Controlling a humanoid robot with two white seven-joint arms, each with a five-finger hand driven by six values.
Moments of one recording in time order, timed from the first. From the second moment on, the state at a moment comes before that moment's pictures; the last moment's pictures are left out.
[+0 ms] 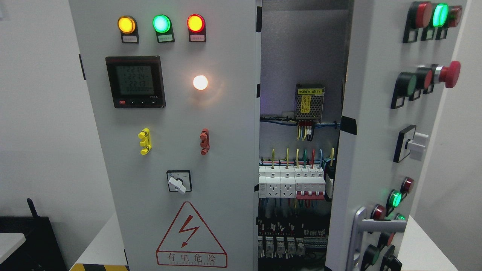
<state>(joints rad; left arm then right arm) 0.00 -0.04 0.00 0.05 -0.08 -0.06 -0.20 0.15 0.12 0.14 -0.11 -0.13 -0.02 0.04</state>
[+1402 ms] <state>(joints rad) 0.00 -0.03 0.00 0.05 -0.07 -0.06 -0.20 0.15 0.12 0.14 -0.11 -0.13 -0.02 0.04</state>
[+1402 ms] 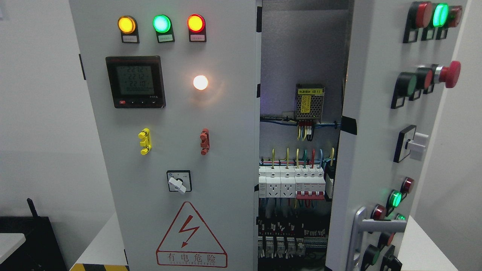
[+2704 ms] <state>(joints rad) 0.65 0.64 0.38 -1.11 1.13 -0.06 -0.71 0.15 0.12 0.14 -0.11 -0.13 -0.02 0.04</state>
